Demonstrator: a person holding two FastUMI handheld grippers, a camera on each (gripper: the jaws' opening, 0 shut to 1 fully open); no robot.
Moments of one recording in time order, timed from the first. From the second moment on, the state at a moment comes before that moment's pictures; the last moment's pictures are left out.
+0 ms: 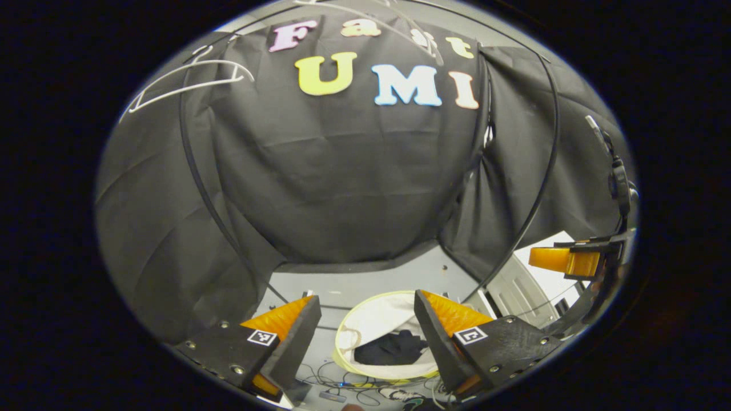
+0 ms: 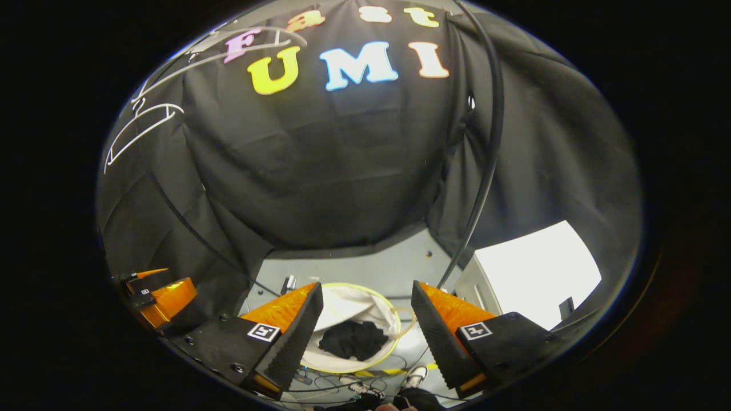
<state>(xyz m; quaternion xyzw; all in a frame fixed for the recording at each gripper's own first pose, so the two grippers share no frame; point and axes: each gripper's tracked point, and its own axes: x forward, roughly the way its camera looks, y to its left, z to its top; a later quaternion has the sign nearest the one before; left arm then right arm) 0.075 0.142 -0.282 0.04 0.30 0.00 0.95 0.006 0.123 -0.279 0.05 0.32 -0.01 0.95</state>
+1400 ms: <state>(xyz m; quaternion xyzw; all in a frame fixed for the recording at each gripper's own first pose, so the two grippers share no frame) 0.031 0.092 -0.062 0.03 0.02 0.15 0.99 -0.073 0.020 -0.030 -0.01 0.02 0.01 1.00</state>
